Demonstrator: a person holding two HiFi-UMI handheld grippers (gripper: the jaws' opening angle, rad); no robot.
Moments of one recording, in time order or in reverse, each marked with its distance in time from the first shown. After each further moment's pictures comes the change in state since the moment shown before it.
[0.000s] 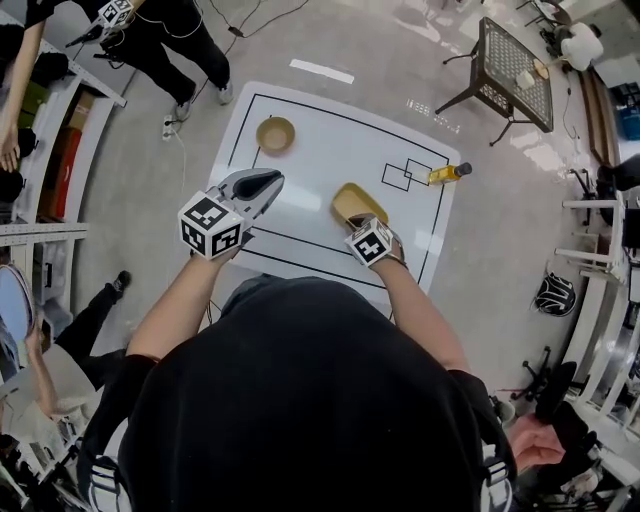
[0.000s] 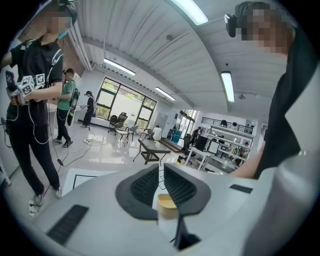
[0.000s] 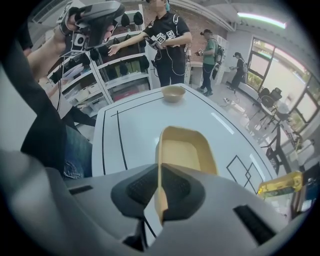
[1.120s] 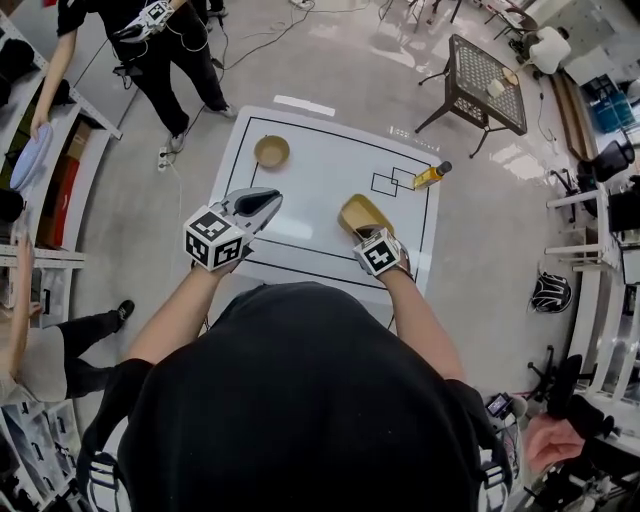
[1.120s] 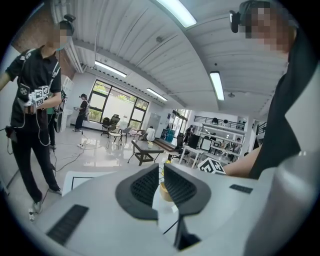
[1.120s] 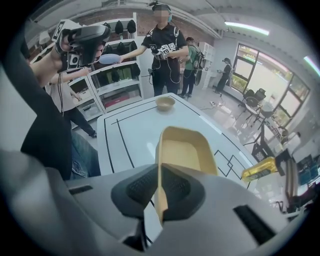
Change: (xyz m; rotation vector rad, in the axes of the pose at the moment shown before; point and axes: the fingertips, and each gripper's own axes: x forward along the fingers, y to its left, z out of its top) left arm -0.043 -0.042 -0.004 0.064 -0.004 -0.070; right arm -0.063 0.015 -0.009 0.077 -0.059 -0.113
